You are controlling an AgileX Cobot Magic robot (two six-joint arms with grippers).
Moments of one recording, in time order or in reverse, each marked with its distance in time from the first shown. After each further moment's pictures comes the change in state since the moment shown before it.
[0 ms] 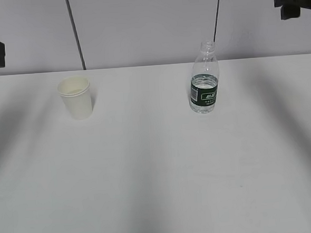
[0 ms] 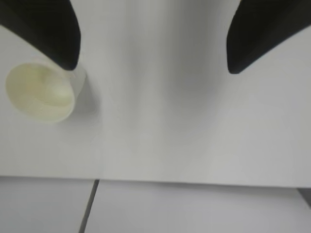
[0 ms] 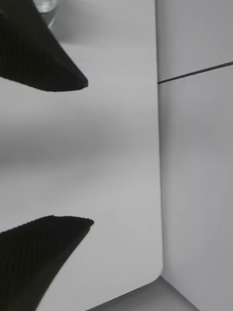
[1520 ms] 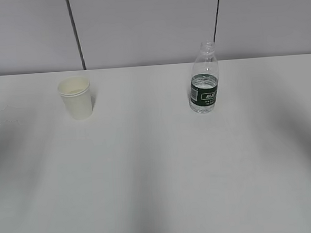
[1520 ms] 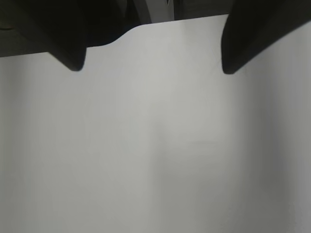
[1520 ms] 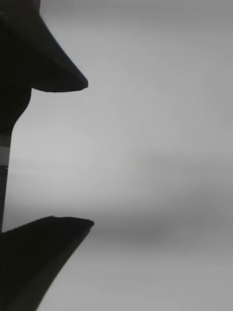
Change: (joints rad) left arm 0.000 -0.228 -0.039 -0.454 0.886 0.378; right arm 0.000 -0.408 0.141 0.551 0.657 -0.433
